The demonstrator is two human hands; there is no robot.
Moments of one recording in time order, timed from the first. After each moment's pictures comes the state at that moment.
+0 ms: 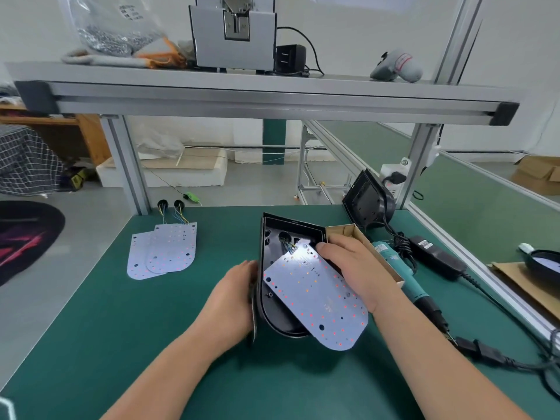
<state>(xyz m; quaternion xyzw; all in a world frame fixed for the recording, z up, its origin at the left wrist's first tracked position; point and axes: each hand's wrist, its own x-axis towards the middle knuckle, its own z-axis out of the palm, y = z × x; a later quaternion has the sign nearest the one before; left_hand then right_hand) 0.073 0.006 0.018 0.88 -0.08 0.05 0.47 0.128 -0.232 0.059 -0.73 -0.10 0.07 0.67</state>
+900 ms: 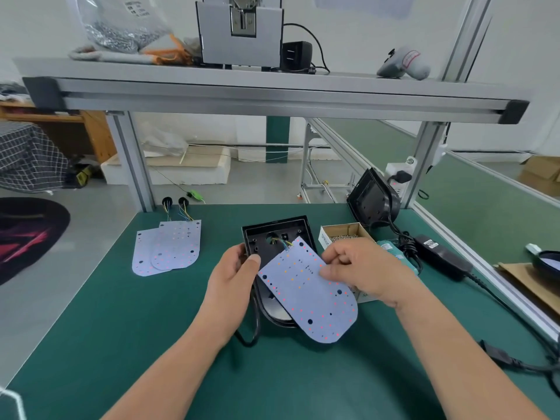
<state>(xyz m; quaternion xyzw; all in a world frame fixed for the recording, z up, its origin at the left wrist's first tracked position) 0.072 -0.003 0.033 0.72 0.06 0.10 0.69 0.127 -0.251 0.073 -0.85 -0.17 0.10 0.48</state>
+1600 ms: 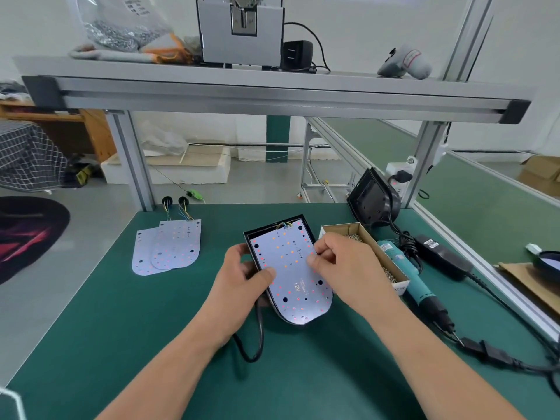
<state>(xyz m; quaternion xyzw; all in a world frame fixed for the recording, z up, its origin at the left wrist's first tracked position) 0.078 0.003 0.023 0.72 0.01 0.01 0.70 0.115 -0.217 0.058 -0.90 -0.12 -0.10 0.41</state>
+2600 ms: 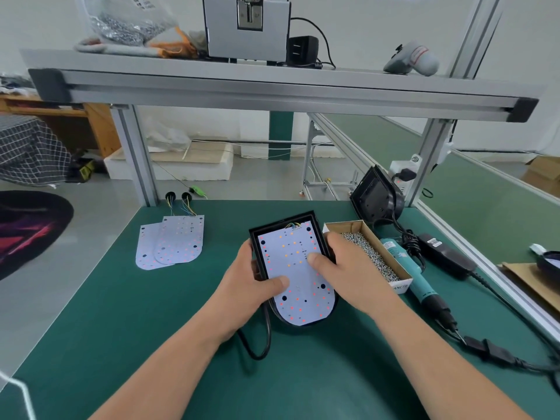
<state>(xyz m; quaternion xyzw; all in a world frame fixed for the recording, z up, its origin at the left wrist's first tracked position) 0.081 0.006 0.017 0.76 -0.03 -0.01 0.65 0.120 -0.219 0.051 -0.91 -0.15 -0.05 0.38</state>
